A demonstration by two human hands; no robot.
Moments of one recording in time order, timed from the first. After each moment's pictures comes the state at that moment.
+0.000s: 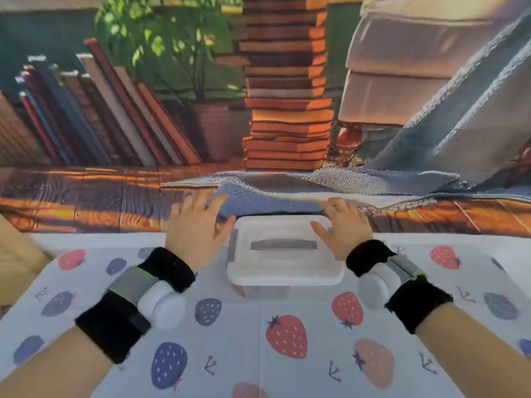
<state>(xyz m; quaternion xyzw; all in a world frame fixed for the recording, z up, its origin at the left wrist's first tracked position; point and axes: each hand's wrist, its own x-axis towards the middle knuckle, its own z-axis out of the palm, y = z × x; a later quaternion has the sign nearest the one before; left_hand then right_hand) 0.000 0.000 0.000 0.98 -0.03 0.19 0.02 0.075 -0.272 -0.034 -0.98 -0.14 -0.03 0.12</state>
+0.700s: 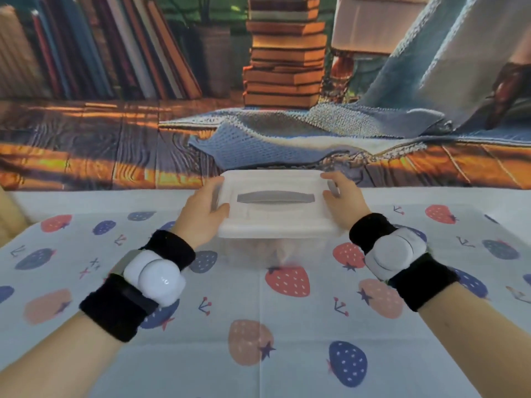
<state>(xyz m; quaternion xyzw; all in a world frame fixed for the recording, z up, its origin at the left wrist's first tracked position) -0.056 -0.014 -0.111 0.90 -0.04 0.17 0.39 0.004 -0.271 -0.105 -0.88 -0.09 -0.09 0.45</state>
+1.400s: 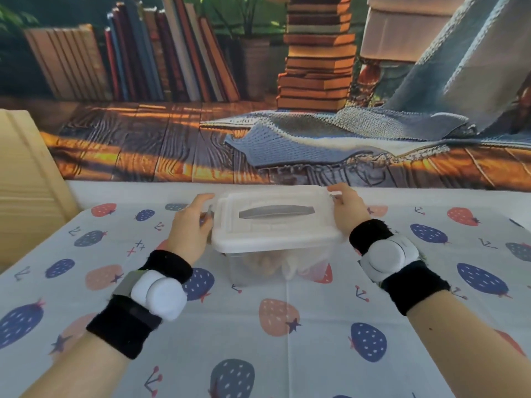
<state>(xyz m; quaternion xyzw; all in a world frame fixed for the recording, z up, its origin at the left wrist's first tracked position) -0.132 0.039 -0.130 0.90 0.05 0.23 0.38 -0.033 -0.231 -0.112 -0.88 -0.05 -0.04 0.46</state>
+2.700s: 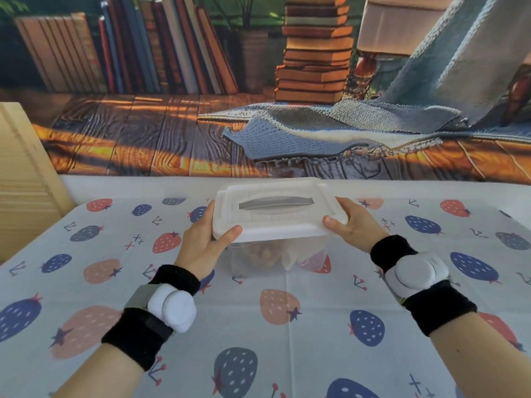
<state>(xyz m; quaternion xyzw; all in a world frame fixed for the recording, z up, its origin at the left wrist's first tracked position) -0.152 0.020 -0.157 0.87 -0.02 0.20 0.46 -0.066 -0.259 -0.138 -0.86 -0.20 -0.01 0.48</state>
